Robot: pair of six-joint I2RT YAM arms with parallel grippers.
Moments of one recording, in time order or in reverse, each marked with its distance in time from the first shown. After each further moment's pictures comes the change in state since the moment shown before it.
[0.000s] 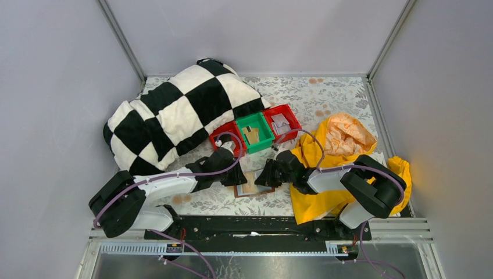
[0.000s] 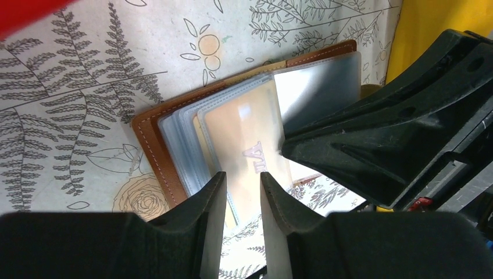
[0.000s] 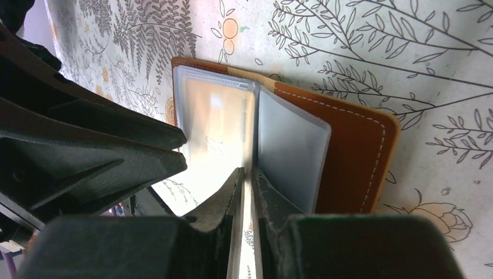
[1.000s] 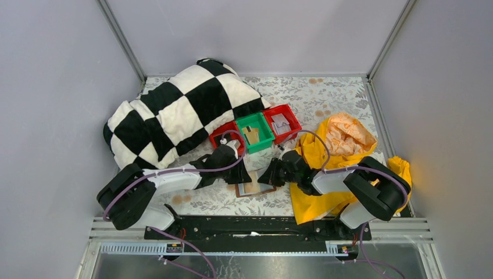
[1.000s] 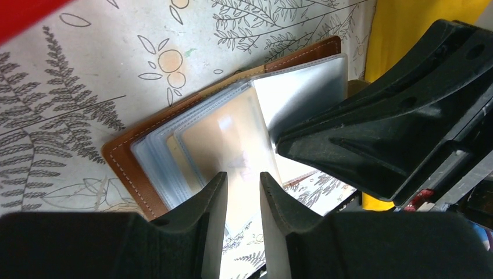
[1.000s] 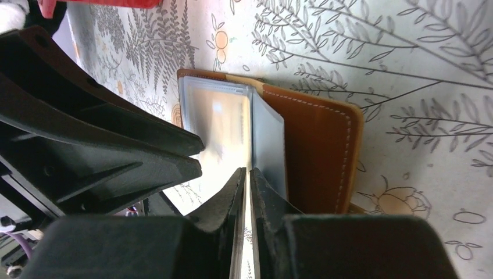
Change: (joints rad) left arm 0.032 0.081 0.013 0.095 0.113 0.028; right arm -0.037 -0.030 -0.056 0.060 -0.013 0.046
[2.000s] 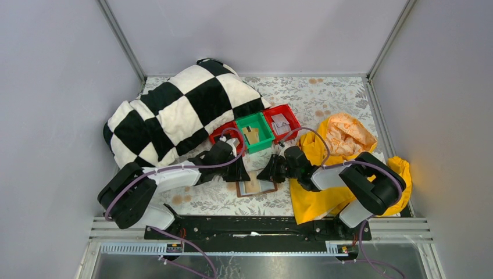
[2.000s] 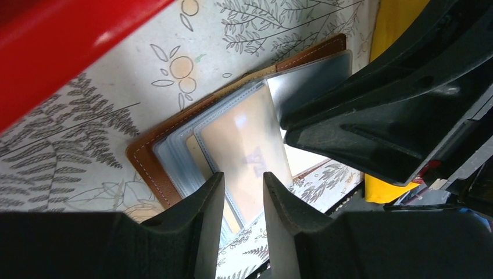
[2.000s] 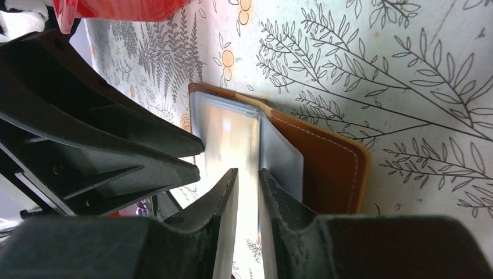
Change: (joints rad) left arm 0.056 0.014 0.026 -0.046 0.069 0.064; right arm -0.080 0.050 0.023 0.042 -0.109 -0.022
